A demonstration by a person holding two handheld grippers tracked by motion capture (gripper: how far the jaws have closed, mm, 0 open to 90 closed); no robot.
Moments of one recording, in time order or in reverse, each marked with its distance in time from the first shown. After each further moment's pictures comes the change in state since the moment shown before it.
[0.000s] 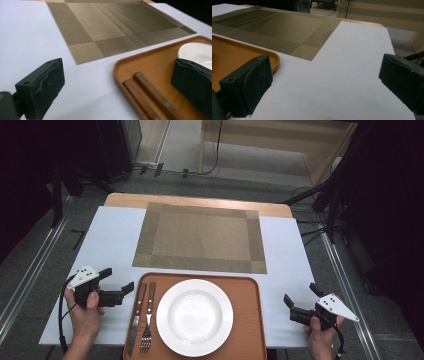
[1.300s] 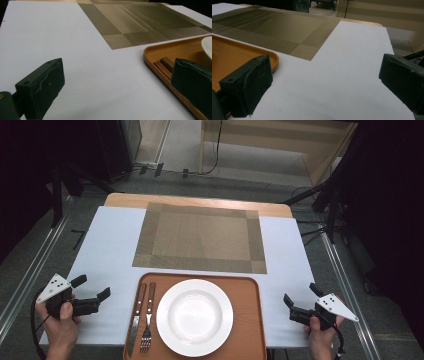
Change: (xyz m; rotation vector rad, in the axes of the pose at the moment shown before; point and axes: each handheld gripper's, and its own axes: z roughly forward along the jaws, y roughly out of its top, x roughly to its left) left arm 0.033 -0.025 -0.041 -0.051 0.079 -0.025; right arm 0.000 0.000 0.001 -0.001 -0.006 -0.005
